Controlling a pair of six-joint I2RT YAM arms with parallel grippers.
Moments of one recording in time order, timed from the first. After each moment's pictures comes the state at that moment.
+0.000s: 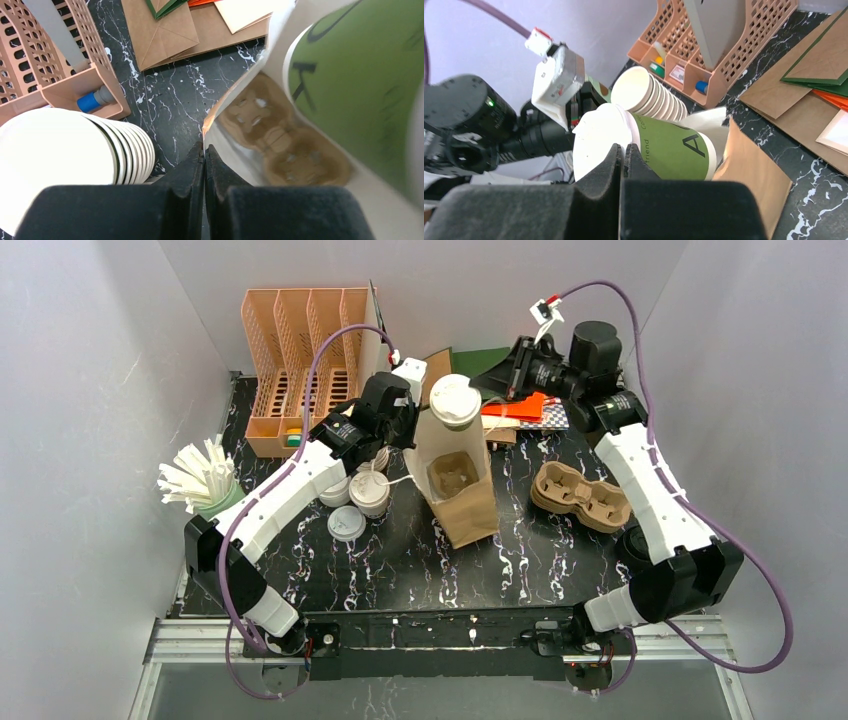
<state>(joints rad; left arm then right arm) -0.69 1.54 1.53 -0.61 -0.20 -0.16 0.34 1.44 1.55 -0.31 -0.71 0.53</state>
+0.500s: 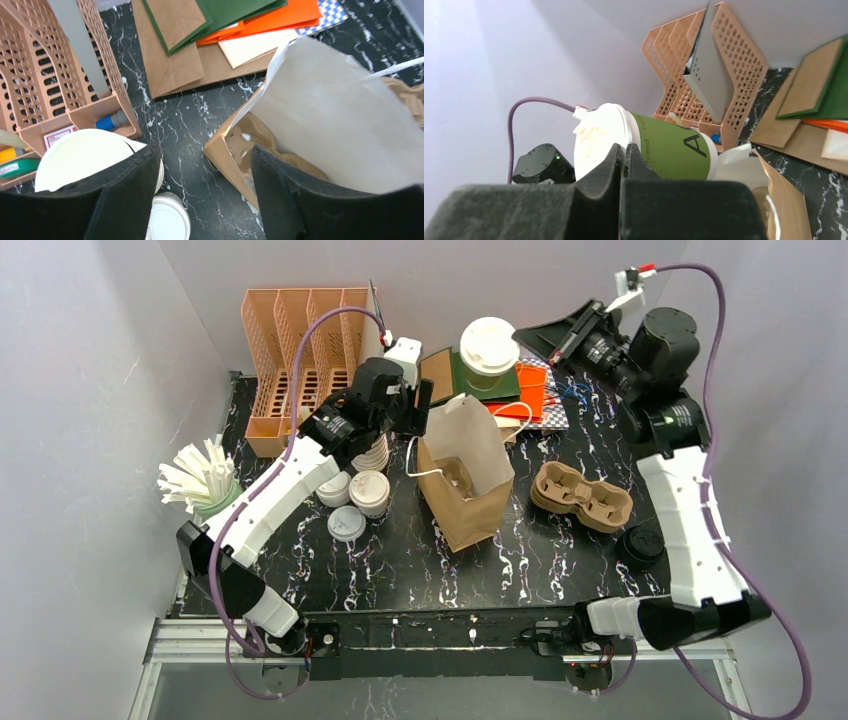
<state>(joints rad) -0.69 1.53 1.61 -0.60 -0.24 -0.16 0.24 1.32 1.72 -0.34 -0.53 0.85</state>
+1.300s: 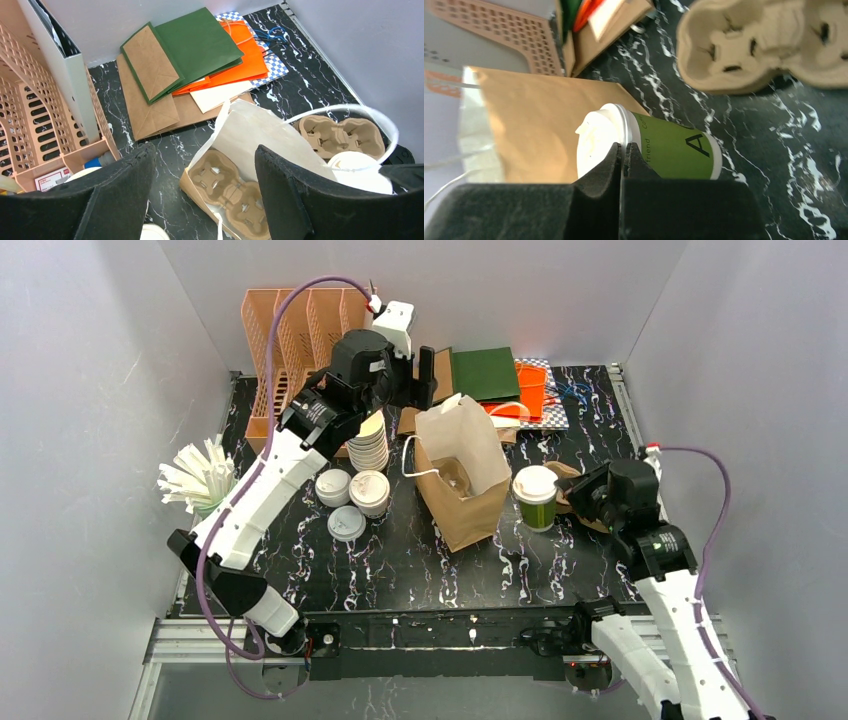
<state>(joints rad) -0.69 1.54 1.85 -0.63 -0.16 -0.17 0.24 0.69 0.90 -0.72 0.07 0.97</state>
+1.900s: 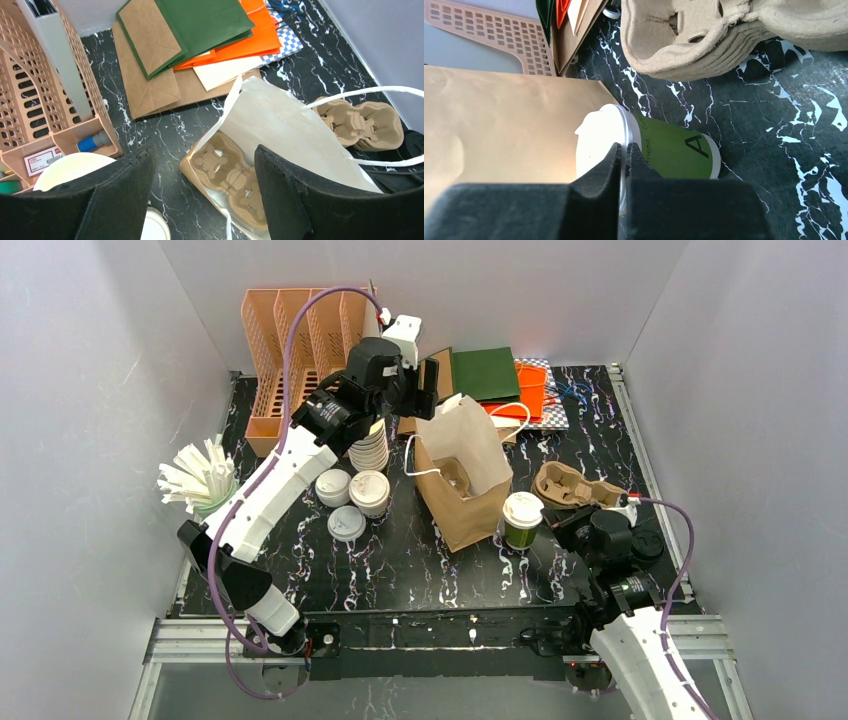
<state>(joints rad) -0.69 1.58 1.82 -0.66 -0.17 -0.20 0.24 0.39 0.31 -0.38 0.06 1.12</state>
